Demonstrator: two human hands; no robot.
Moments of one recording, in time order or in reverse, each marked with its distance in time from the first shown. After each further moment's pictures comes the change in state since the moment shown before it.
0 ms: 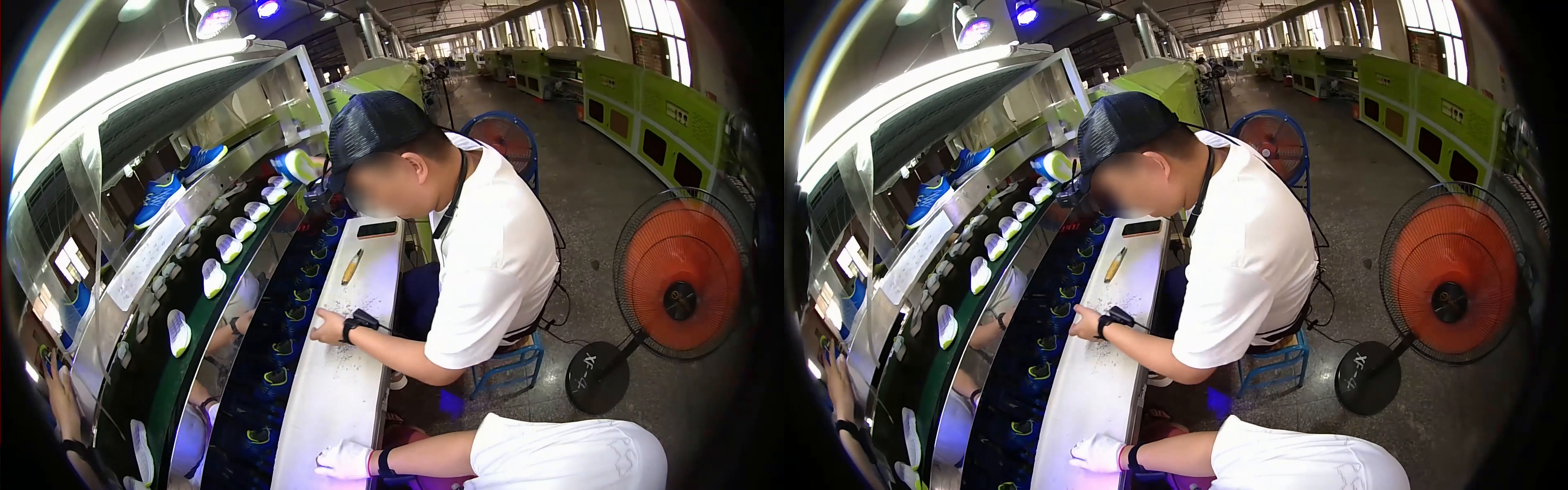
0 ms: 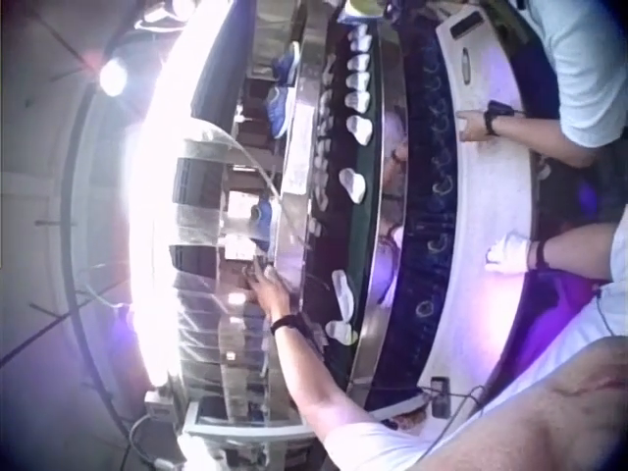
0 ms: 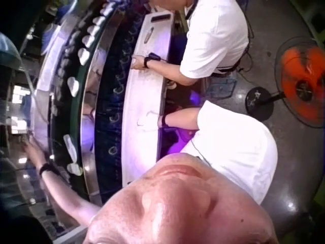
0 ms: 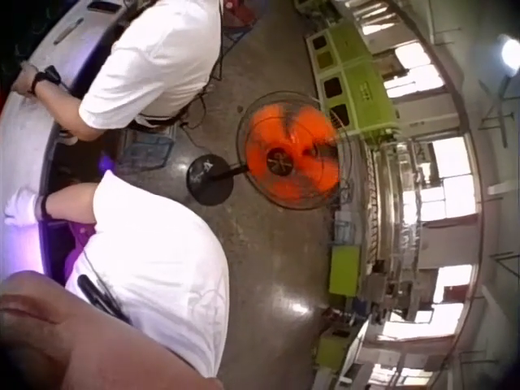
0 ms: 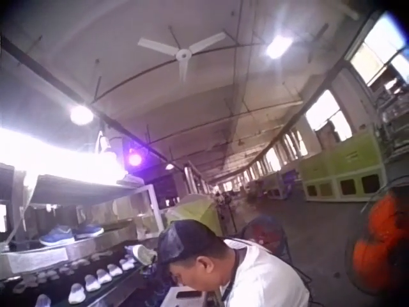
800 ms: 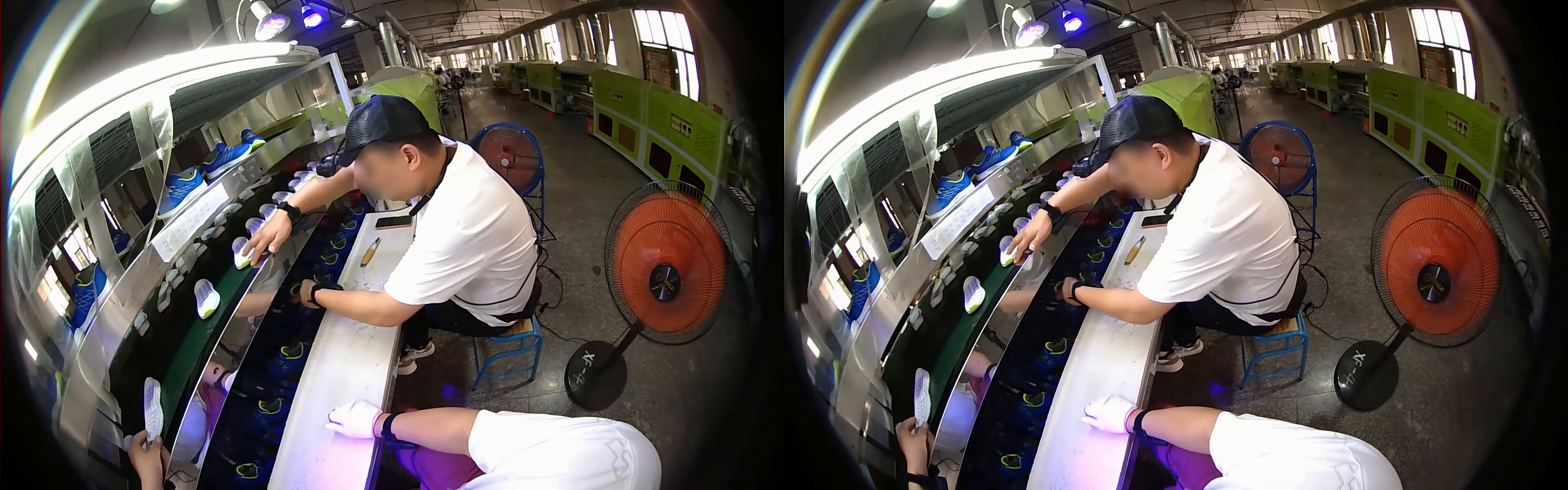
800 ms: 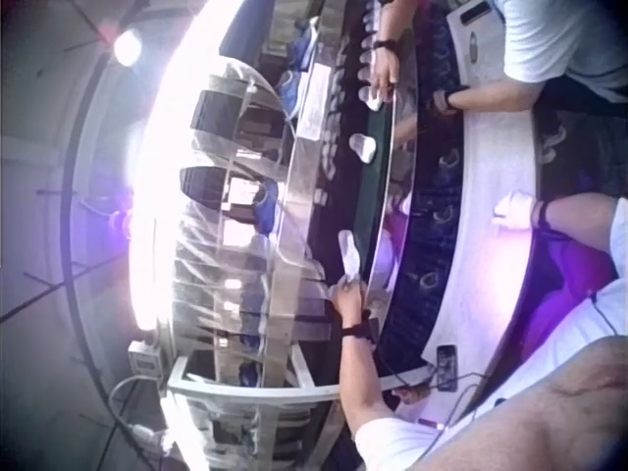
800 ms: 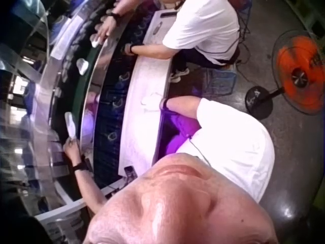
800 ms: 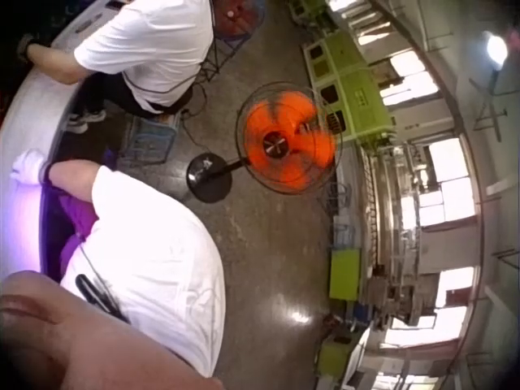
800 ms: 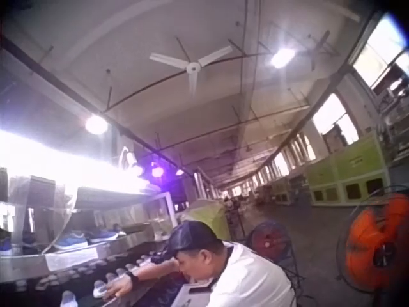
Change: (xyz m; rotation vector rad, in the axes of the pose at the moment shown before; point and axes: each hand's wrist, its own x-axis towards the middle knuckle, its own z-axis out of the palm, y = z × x) left_hand -0.272 0.050 0.008 -0.499 -0.364 -0.377; right_hand -0.005 -0.016 -0.009 -0.130 -0.055 0.210
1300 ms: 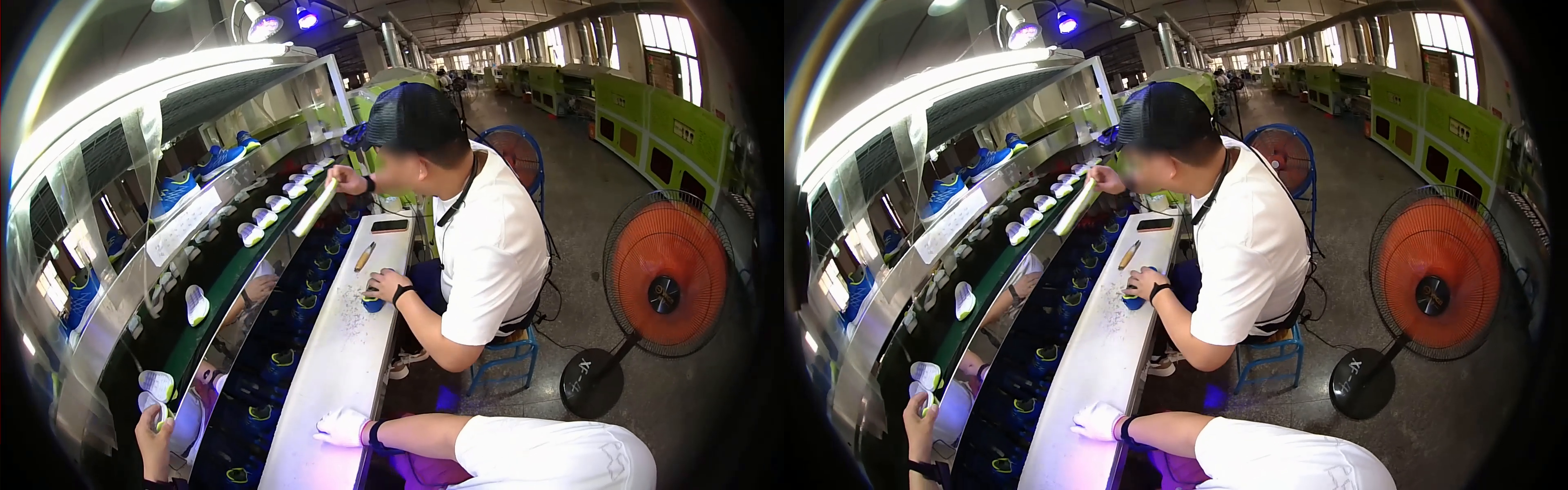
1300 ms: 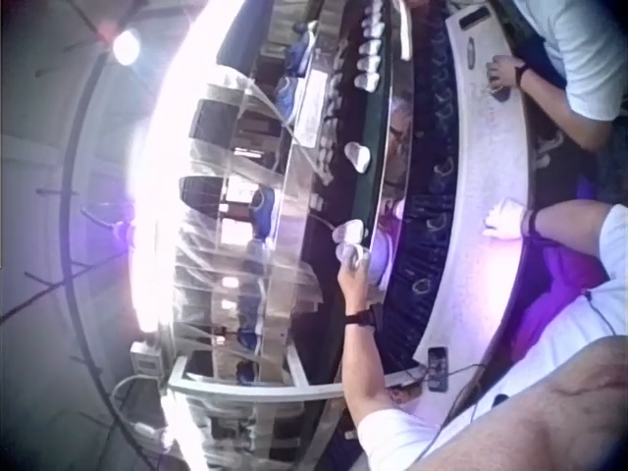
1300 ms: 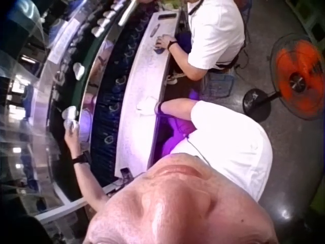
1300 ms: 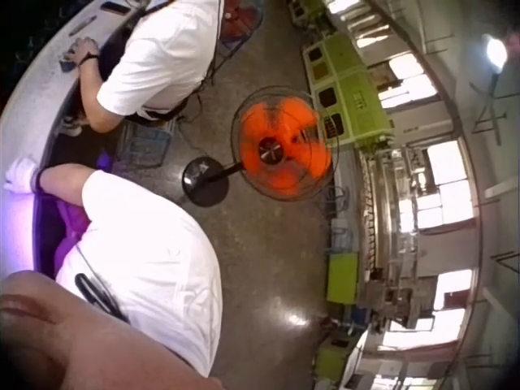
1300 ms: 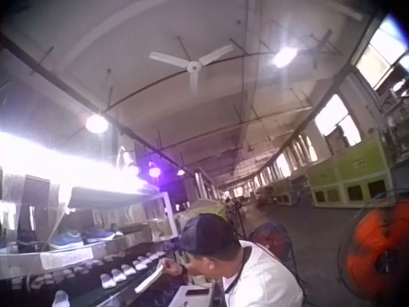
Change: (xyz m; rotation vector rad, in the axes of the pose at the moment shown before) left_hand -0.005 0.112 0.024 -0.456 -0.083 0.355; right_hand 0.010 -0.001 -0.001 -0.030 -0.028 -0.099
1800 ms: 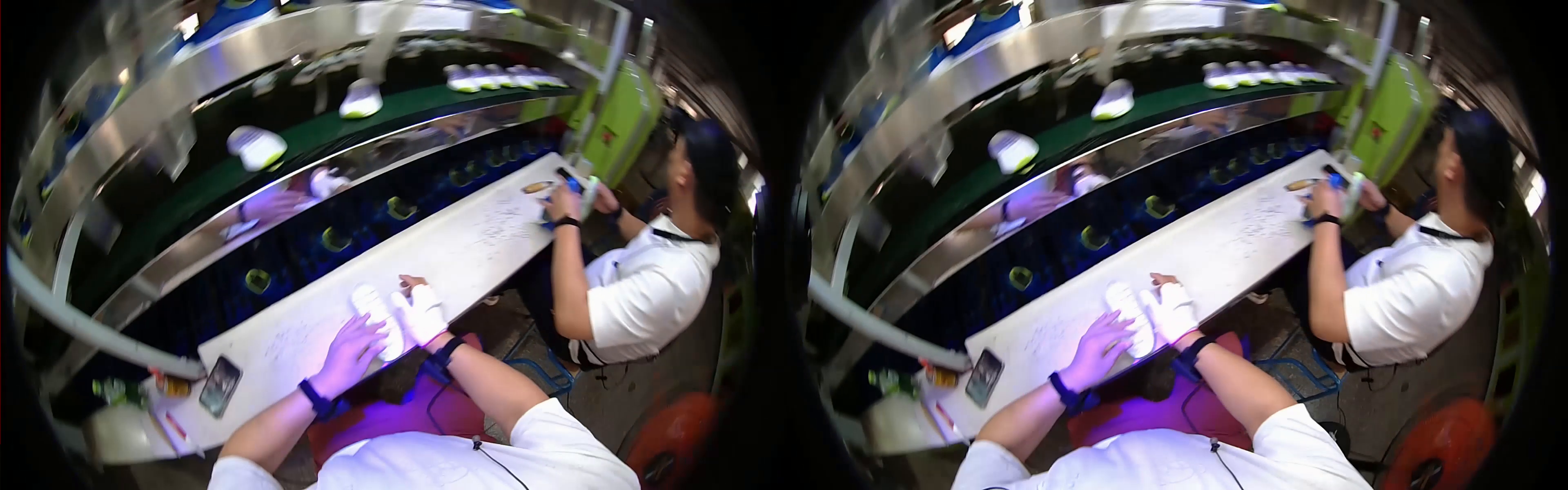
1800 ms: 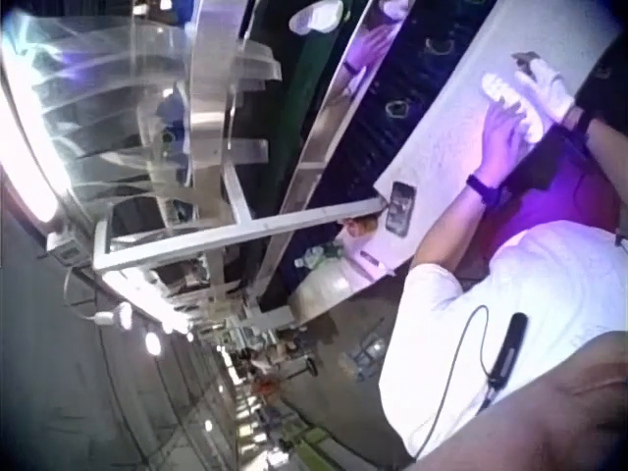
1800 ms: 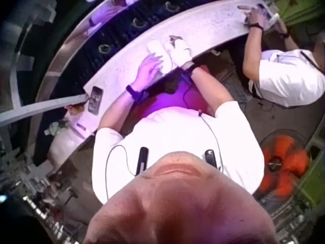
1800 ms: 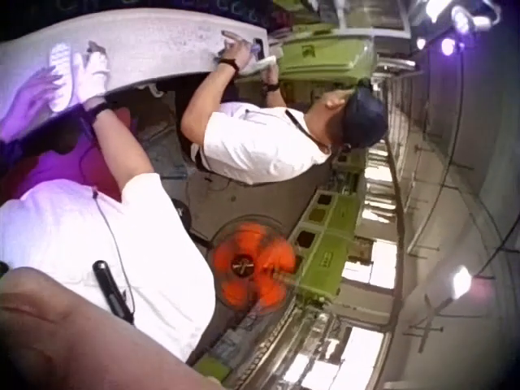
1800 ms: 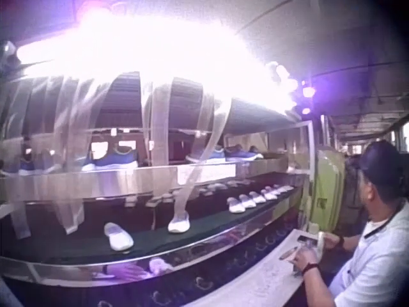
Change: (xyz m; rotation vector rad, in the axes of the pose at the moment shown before) left_hand -0.210 0.088 0.255 -0.128 -0.231 -0.052; right_hand 0.010 0.024 0.013 0.481 0.288 0.095
